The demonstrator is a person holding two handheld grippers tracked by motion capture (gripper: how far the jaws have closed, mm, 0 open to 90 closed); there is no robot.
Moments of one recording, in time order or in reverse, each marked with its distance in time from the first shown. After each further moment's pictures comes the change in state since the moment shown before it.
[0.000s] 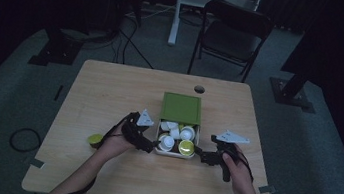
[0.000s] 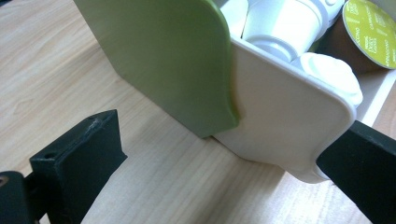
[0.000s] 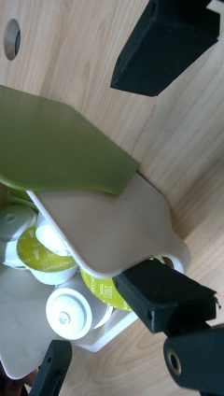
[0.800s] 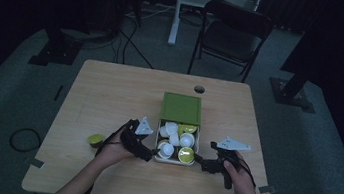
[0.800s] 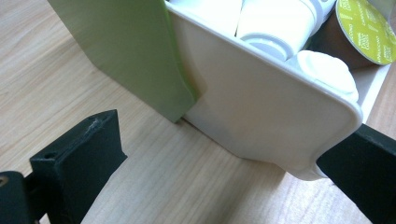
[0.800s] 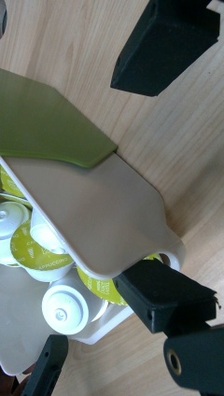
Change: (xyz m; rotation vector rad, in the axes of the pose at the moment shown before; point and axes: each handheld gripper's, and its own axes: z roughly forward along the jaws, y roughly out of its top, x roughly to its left) left arm -0.019 -0.012 -0.007 -0.005 -0.027 0.022; right arm 0.010 -0.014 -0.012 0.021 0.039 -0.016
